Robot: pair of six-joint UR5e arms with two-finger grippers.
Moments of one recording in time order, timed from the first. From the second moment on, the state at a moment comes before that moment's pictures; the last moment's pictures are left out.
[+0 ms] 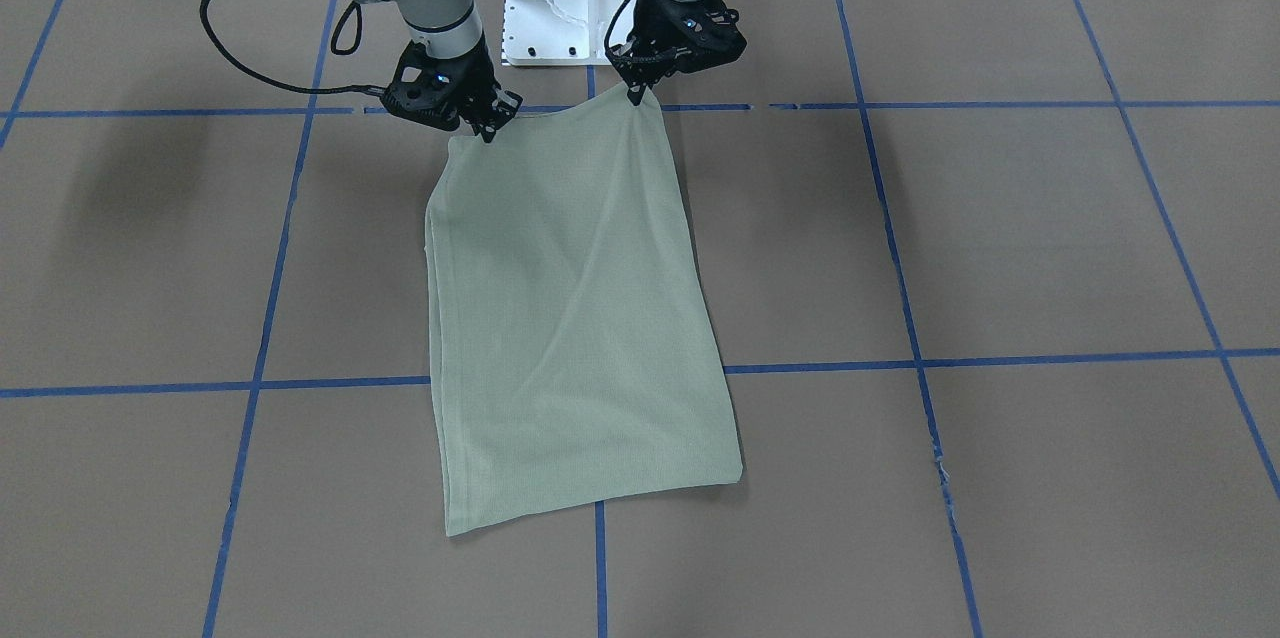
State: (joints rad) left arm -0.22 -2.05 -1.98 -1.70 -1.66 -1.94; right arm 0.33 -1.19 1.97 -1.52 1.83 1.75
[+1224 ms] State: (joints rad) left arm -0.30 -2.13 -2.07 -1.50 -1.66 -1.86; right arm 0.47 -1.14 2.01 -1.52 1.92 1.73
